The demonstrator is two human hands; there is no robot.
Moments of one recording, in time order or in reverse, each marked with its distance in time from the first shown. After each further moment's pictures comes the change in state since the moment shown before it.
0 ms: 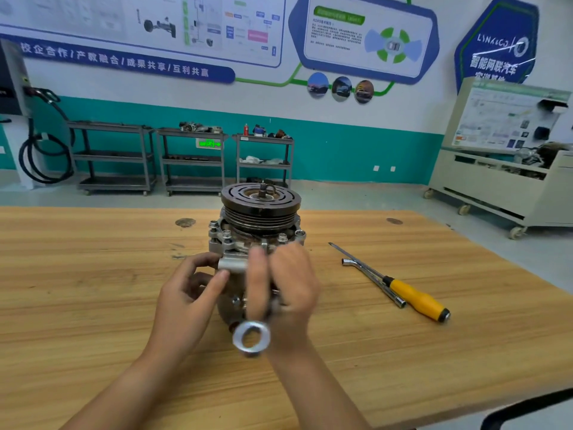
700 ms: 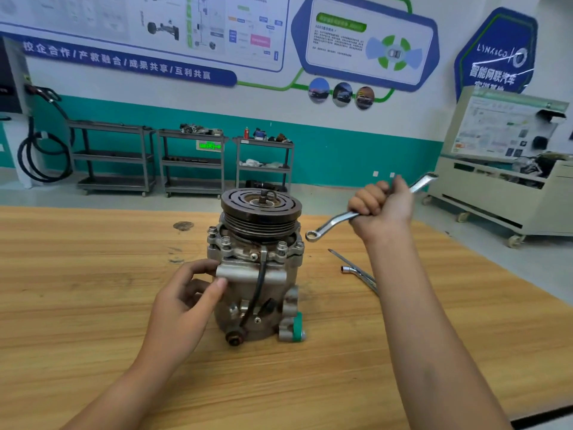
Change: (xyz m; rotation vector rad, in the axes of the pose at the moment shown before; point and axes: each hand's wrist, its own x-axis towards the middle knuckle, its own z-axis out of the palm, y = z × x) left_hand -0.001 0.002 -0.003 0.012 0.008 -0.024; right_hand 0.119 0.099 -0.054 1.012 0.444 1.380
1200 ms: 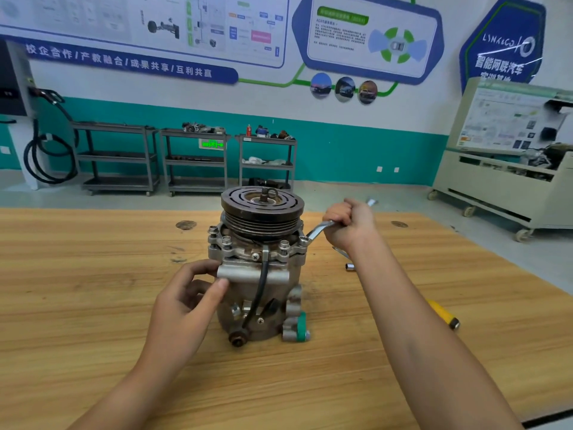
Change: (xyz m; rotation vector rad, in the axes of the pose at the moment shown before) left_hand 0.000 -0.002 0.001 -0.012 0.013 -0.018; right_hand 0.036 0.035 -0.025 0.052 0.116 0.321
